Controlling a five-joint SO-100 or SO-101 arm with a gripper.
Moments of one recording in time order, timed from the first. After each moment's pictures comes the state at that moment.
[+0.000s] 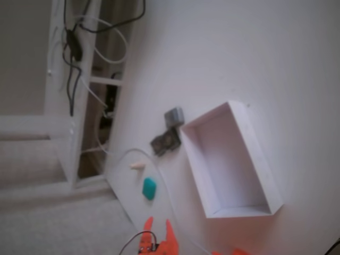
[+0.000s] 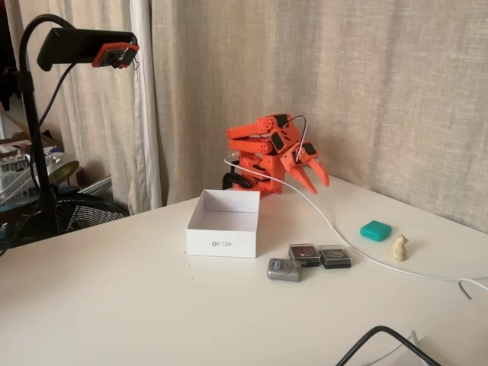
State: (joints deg) arm -8.3 189.1 170.3 69.8 -7.7
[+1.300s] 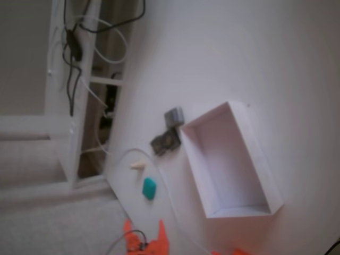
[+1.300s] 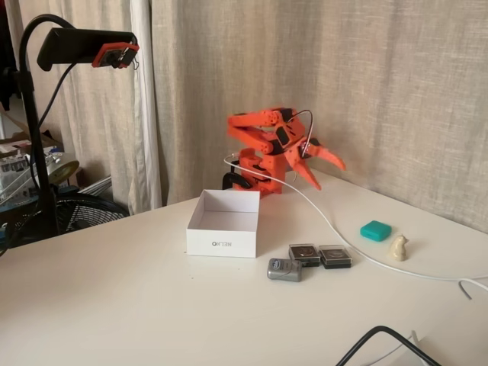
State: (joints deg) arm -9.3 168.0 158.9 62.0 -10.8
